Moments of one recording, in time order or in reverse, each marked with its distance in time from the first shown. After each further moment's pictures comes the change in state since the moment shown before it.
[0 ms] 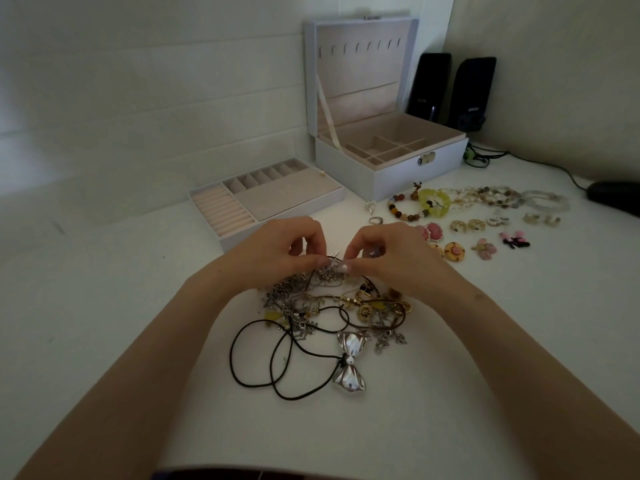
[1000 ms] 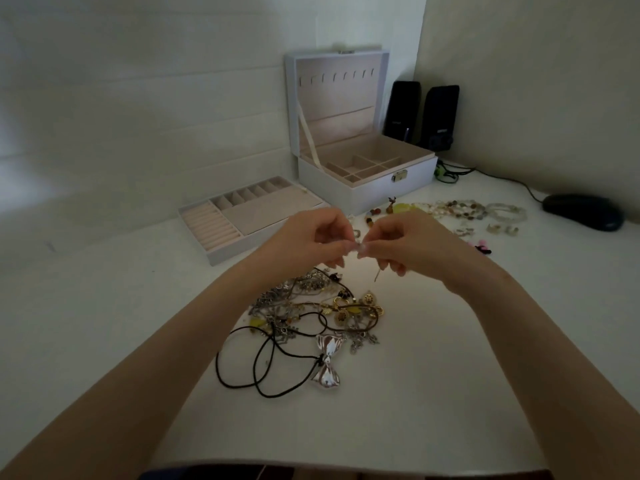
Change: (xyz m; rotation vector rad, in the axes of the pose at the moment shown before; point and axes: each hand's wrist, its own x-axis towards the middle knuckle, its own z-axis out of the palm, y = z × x) left_hand 0.024 0.056 0.013 -0.329 0.048 -0.028; right_hand -0.017 -0.013 -0.054 0.073 -0.028 0.115
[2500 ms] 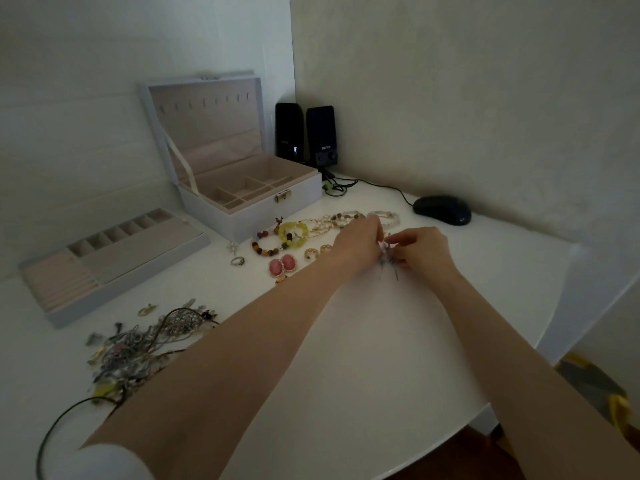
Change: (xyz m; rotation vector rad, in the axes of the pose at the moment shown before) left_hand 0.171 0.048 0.199 0.458 -0.094 0.045; right_hand -0.007 0.166 -0.114 0.094 0.623 0.370
